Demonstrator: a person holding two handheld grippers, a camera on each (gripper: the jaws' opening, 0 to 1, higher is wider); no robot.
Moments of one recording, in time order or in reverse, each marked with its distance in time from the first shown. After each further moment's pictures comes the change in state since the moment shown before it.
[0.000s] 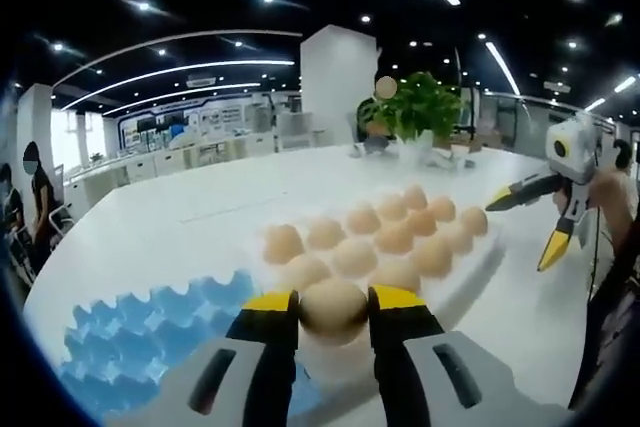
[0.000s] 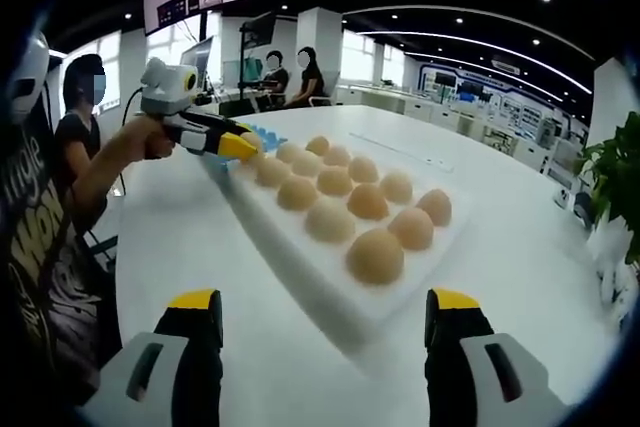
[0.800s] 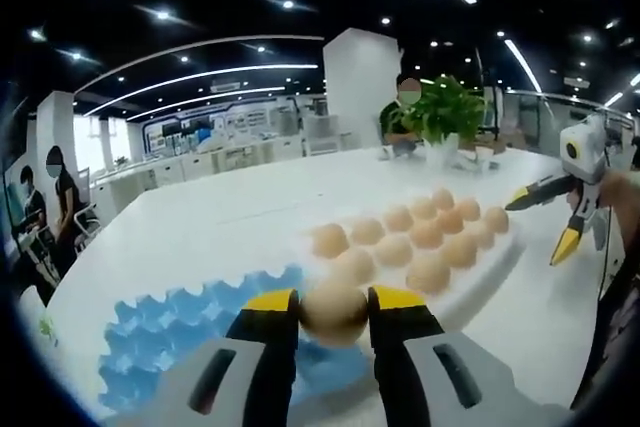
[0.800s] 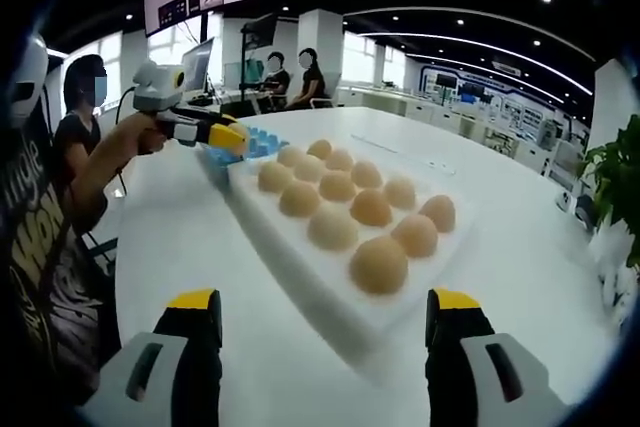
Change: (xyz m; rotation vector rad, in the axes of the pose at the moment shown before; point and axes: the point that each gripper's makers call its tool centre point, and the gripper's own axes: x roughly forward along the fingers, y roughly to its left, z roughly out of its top) left arm -0.026 0.035 0.000 -0.001 -0.011 0.120; right arm 0.004 0.002 0.004 -0.008 -0.005 0.006
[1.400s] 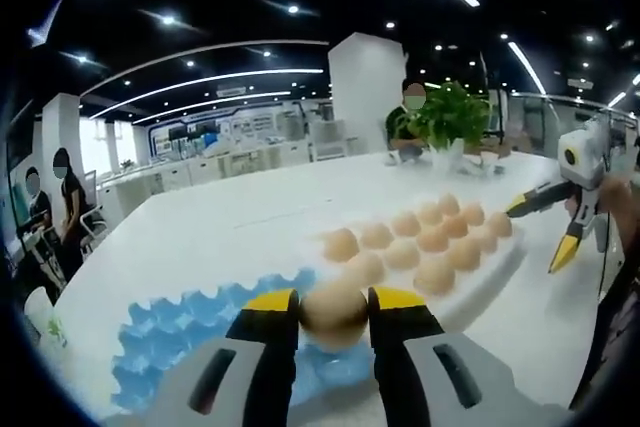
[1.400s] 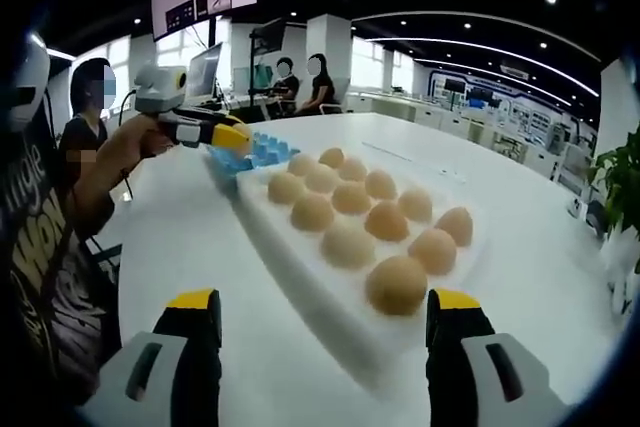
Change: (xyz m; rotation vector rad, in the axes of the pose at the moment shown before) left arm -0.012 0.009 0.006 -0.002 -0.023 0.029; right arm 0.016 0.008 0.012 -0.004 -0.028 0.043
